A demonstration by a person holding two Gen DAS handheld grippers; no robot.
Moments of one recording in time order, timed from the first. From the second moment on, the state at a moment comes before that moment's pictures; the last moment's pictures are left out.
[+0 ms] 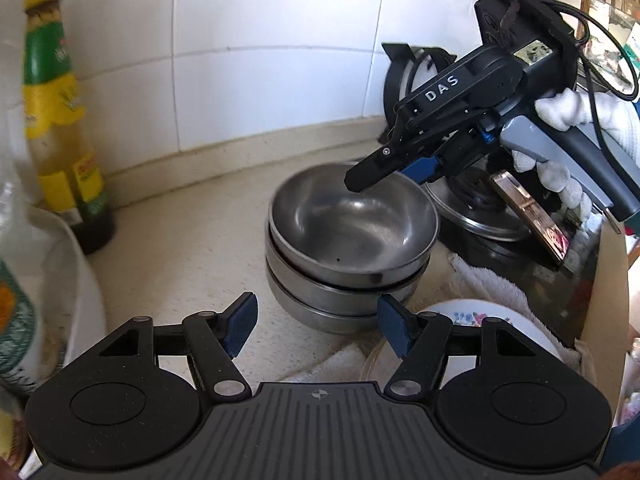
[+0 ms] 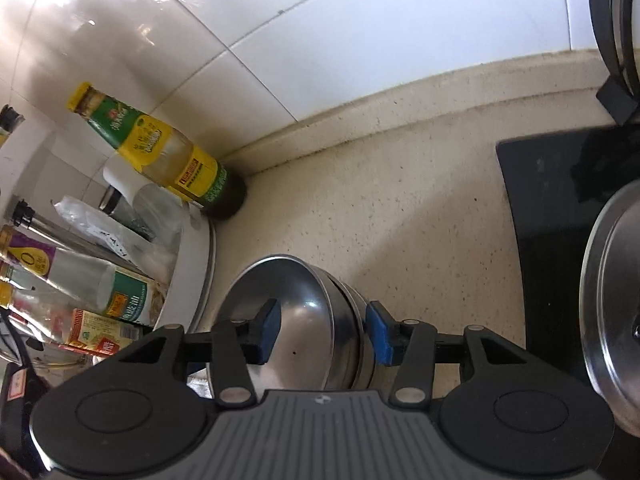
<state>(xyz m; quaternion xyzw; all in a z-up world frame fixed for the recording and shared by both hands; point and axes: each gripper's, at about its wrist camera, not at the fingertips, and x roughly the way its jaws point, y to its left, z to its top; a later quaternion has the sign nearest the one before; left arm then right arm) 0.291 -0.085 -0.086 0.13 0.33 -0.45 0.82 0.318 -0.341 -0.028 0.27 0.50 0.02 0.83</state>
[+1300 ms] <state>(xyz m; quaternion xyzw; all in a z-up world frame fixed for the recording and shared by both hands) 0.344 -0.187 -0.117 0.19 0.31 -0.45 0.82 0.388 -0.375 -0.073 0.26 0.57 0.04 0.78</state>
